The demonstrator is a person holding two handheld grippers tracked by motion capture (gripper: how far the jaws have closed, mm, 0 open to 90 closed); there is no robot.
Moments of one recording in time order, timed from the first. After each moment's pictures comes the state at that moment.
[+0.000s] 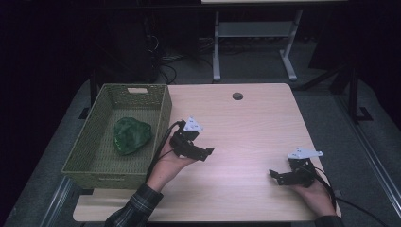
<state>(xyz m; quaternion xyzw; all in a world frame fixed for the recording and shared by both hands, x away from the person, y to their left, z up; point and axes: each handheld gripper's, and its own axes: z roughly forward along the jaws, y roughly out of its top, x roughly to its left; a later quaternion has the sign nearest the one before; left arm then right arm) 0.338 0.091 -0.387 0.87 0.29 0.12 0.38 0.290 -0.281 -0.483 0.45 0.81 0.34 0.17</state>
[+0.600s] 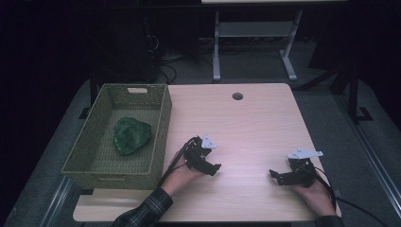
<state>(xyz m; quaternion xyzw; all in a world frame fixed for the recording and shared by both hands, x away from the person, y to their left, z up) 0.338 0.065 -0.456 0.90 0.27 0.11 0.31 0.290 -0.281 -0.483 0.45 0.81 0.34 0.17</state>
